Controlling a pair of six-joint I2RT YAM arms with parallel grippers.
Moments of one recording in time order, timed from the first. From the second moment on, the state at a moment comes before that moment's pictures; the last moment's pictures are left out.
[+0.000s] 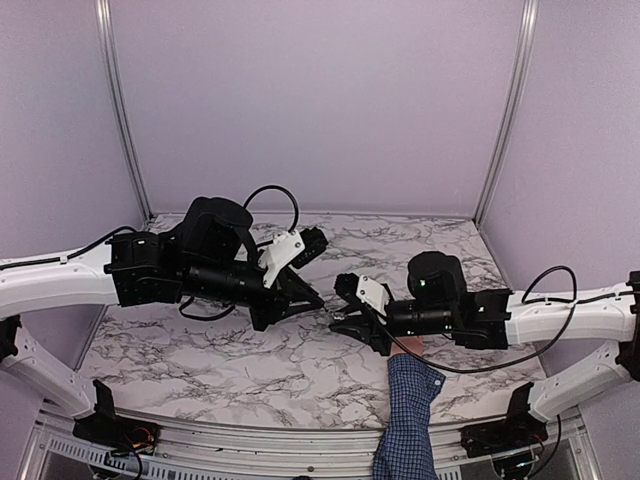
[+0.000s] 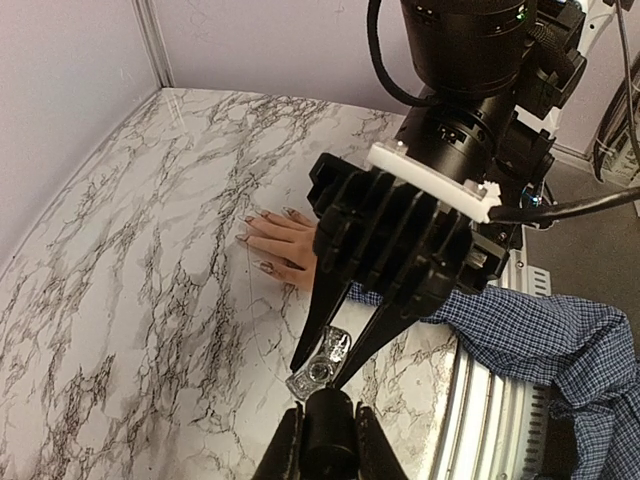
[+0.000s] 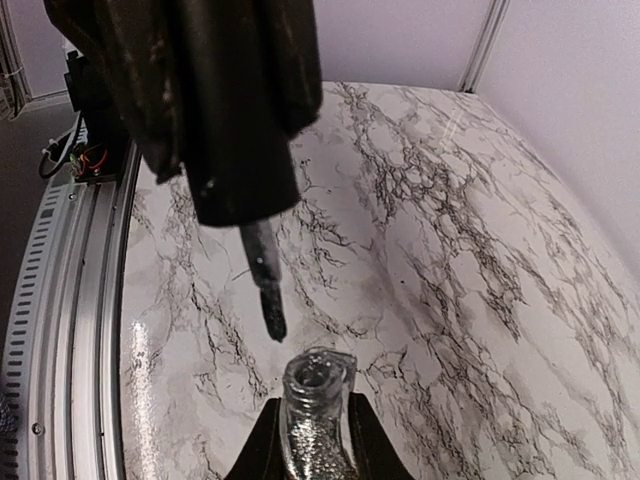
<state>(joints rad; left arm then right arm) -1.14 1.38 1.21 -0.37 0.13 0.06 1.02 1.25 0.72 0.11 -0.25 -0.24</state>
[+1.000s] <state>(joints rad) -1.14 1.43 1.21 -0.39 0.14 0.09 1.02 1.28 0.73 0.09 -0.27 -0.23</state>
